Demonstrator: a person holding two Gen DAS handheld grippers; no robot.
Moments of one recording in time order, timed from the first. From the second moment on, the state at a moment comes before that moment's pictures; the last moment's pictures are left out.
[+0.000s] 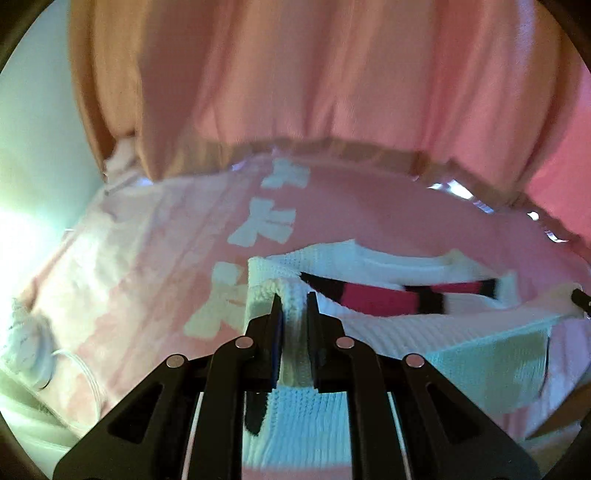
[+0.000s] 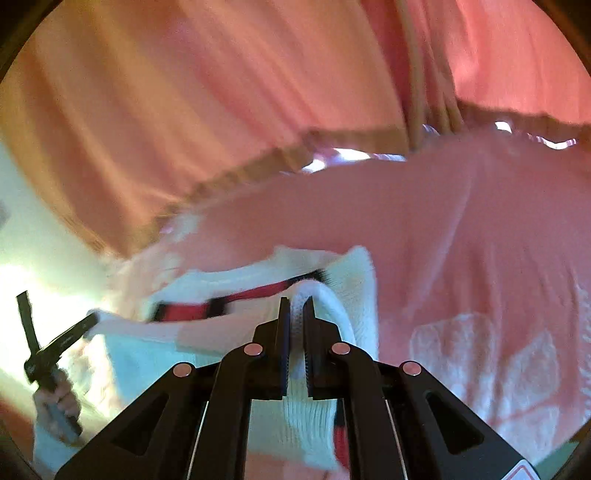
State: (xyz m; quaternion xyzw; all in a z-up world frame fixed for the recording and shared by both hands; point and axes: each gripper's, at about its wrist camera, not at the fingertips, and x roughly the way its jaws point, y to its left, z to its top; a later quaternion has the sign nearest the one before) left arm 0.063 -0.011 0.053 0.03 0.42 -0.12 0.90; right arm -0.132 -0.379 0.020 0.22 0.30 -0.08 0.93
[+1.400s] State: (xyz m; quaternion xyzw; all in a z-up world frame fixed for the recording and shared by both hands) left arm 0.143 -0.010 -0.013 0.02 0.46 -0.13 0.88; right arm -0.062 -0.415 -0.018 0.18 0.30 -0.08 0.93
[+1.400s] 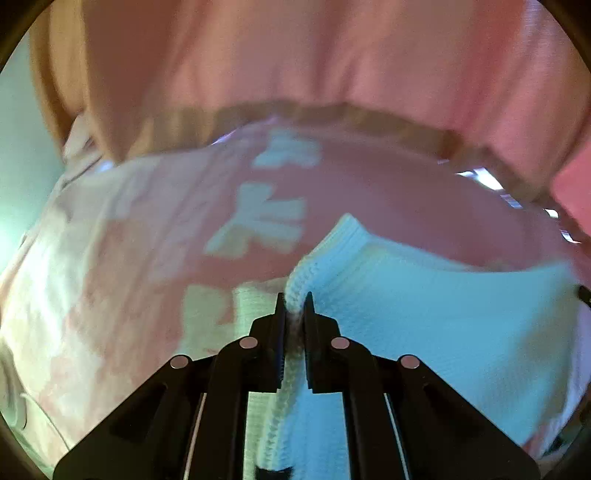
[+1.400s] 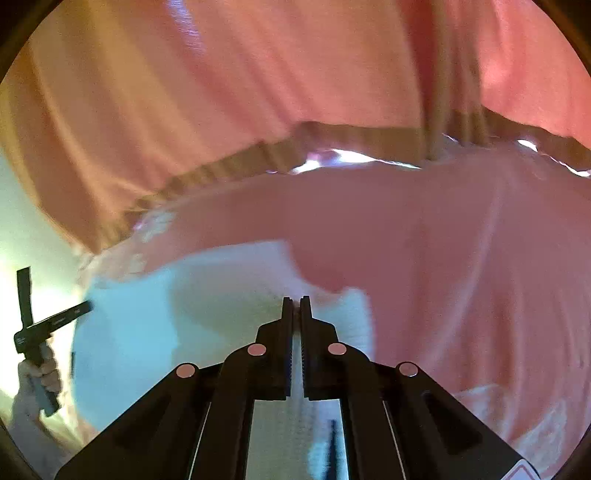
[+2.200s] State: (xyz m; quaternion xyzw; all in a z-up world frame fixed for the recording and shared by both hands) left arm 0.142 -0.033 -0.019 0.04 0.47 -0.10 0.88; right arm -0.073 -0.401 -0.034 0.15 0.37 -0.08 0.91
